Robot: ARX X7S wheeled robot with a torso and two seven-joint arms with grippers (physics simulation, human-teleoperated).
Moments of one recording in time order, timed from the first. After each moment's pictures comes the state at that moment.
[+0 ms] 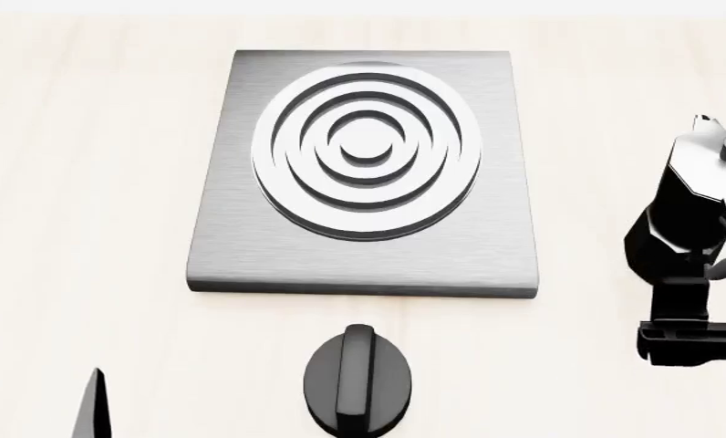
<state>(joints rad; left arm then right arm) 0.15 -0.33 0.20 0.71 -0.28 -0.24 -0.35 0.44 0.71 0.14 -0.38 0.64 0.91 0.20</state>
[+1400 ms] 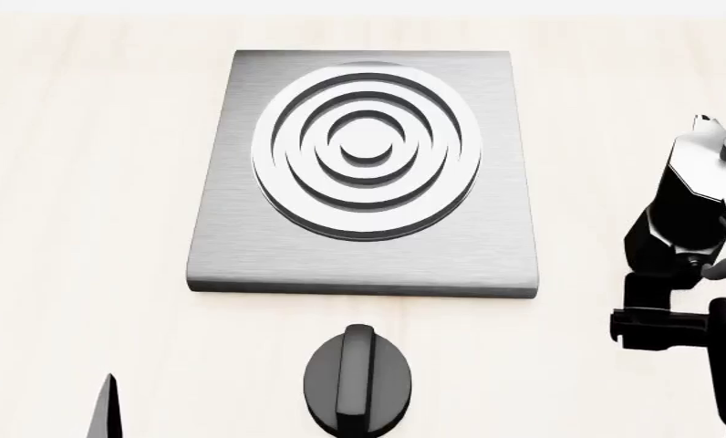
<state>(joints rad) 0.13 -0.36 0.24 0.66 -0.28 -0.22 -0.38 0.54 0.60 -0.05 -0.05 0.46 0.69 0.21</state>
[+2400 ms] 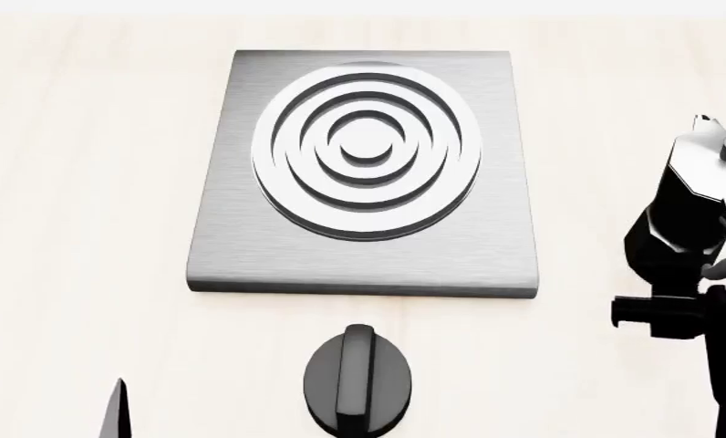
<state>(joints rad) 0.11 -0.36 0.27 0.62 -0.27 -0.21 -0.39 0.62 0.58 -0.09 0.08 0.42 0.64 0.20</state>
